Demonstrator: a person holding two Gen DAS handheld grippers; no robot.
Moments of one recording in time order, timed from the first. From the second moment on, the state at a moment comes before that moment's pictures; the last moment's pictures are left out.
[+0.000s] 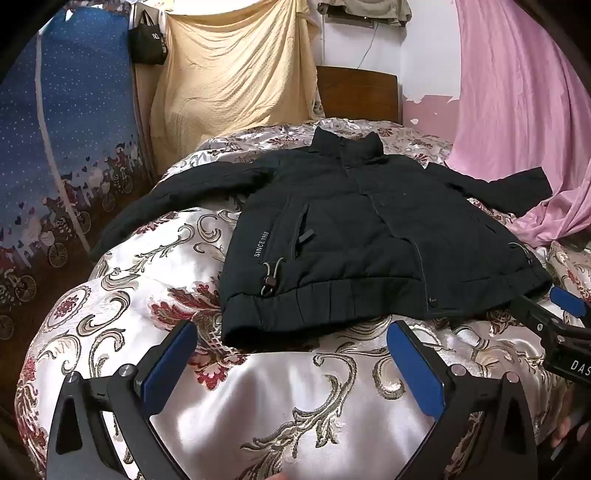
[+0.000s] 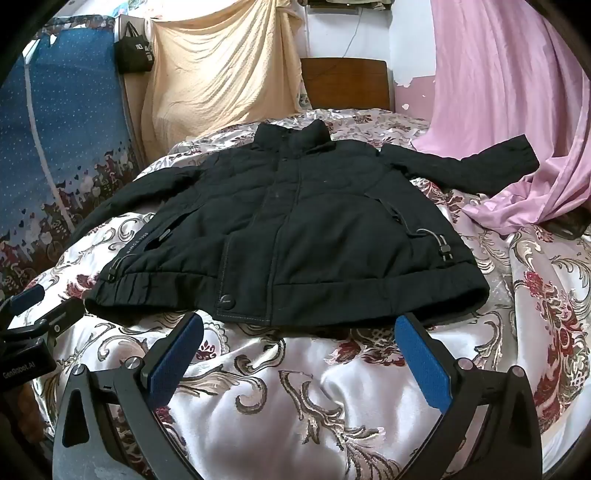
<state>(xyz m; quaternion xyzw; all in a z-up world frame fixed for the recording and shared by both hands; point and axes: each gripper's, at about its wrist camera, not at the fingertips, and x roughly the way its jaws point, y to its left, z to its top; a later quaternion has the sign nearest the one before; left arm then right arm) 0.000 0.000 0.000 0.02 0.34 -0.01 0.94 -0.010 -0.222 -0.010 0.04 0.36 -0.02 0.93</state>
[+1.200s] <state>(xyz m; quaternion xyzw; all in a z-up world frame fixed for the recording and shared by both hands) 0.003 0.005 0.006 0.02 0.34 0.00 0.94 -0.011 -0.223 -0.010 0.04 0.36 -0.02 0.93</state>
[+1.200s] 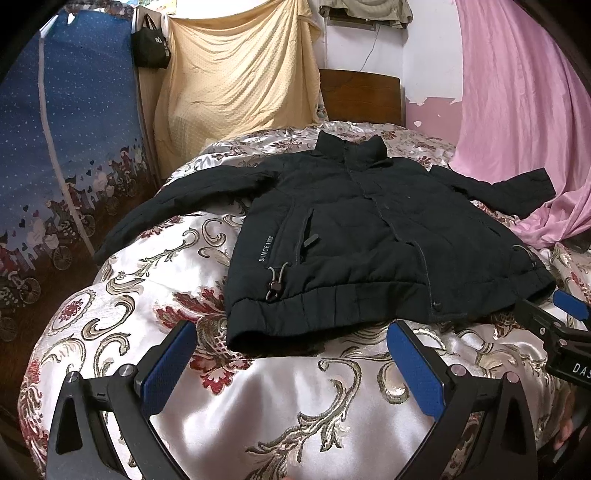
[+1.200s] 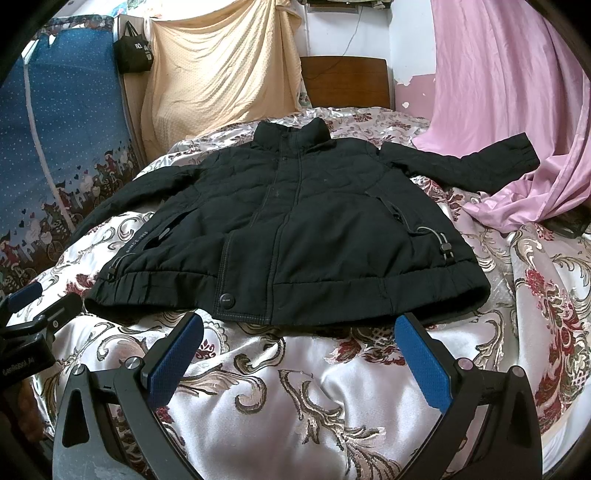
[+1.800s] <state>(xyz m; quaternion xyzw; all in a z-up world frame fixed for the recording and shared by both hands) 0.103 -0.031 0.016 0.05 0.41 -0.05 0.91 0.033 -0.261 0.029 0.03 0.32 -0.04 0.95</state>
